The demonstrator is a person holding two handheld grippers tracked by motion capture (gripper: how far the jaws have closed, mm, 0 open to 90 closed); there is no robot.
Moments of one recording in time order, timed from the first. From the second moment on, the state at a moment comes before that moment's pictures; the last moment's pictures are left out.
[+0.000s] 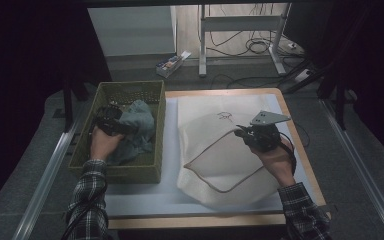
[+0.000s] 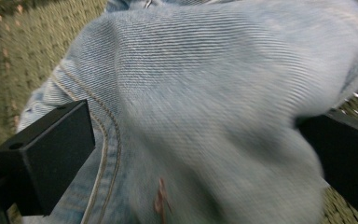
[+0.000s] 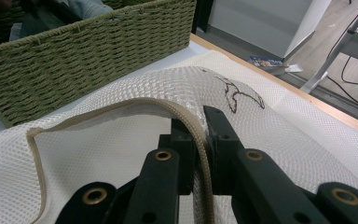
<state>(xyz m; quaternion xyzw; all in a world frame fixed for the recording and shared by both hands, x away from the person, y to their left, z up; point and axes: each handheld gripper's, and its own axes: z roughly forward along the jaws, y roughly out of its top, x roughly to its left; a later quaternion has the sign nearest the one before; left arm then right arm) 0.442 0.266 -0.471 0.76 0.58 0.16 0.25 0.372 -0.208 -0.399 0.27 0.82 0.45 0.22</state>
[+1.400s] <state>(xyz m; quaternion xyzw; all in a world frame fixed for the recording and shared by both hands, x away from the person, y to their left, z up) 0.483 0.228 -0.506 0.83 0.55 0.05 0.10 0.372 -0.207 -0.398 0.27 0.82 0.45 0.22</state>
